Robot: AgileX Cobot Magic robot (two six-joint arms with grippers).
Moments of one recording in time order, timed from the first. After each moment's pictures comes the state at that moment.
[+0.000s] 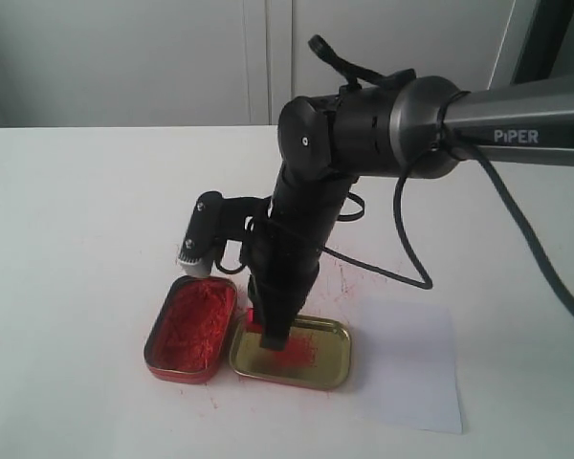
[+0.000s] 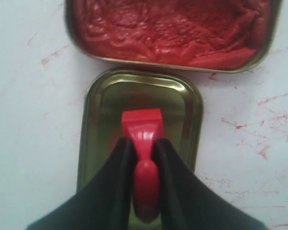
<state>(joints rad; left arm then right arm) 0.01 0.00 0.03 -0.07 0.38 0.13 0.69 1.97 -1.42 0.22 0.90 -0.93</state>
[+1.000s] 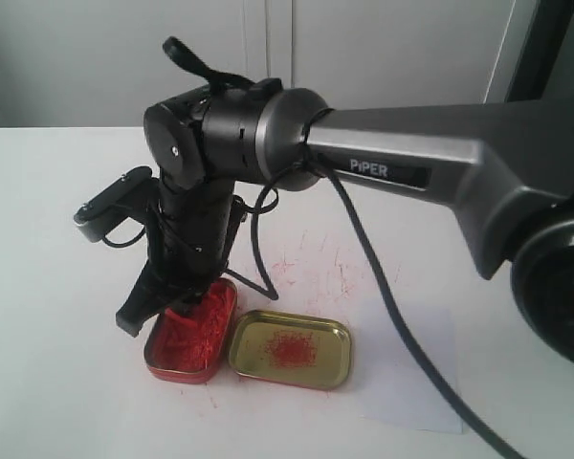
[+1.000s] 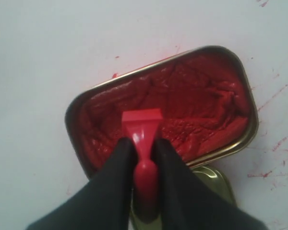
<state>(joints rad) 0.01 0.00 0.03 -0.07 0.38 0.13 0.87 2.15 -1.77 0.06 1.01 -0.21</state>
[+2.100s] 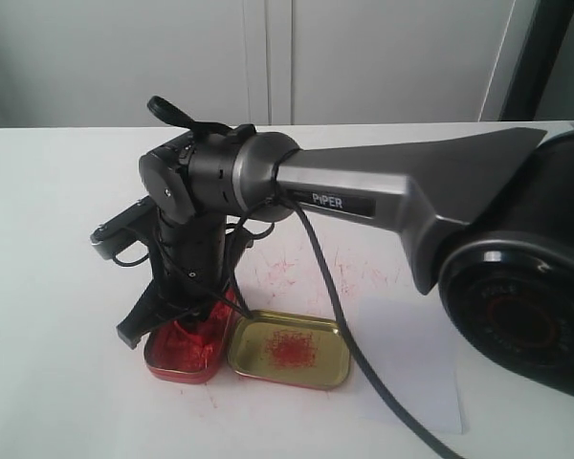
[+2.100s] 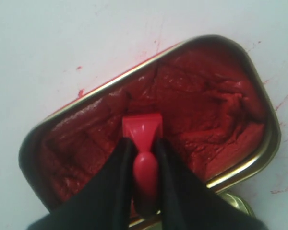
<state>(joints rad) 0.01 0.00 0.03 -0.07 0.38 0.13 0.88 2.27 -1.80 0.01 0.99 -0.05</state>
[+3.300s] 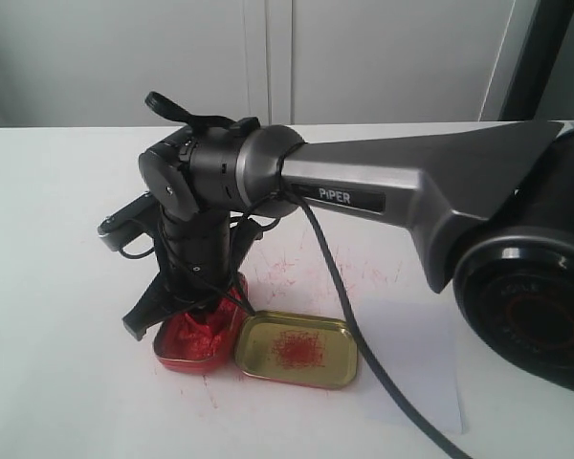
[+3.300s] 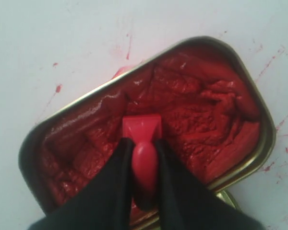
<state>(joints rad) 0.01 0.00 0.03 -0.07 0.38 0.13 0.88 2.23 -1.79 -0.06 0.98 0.03</state>
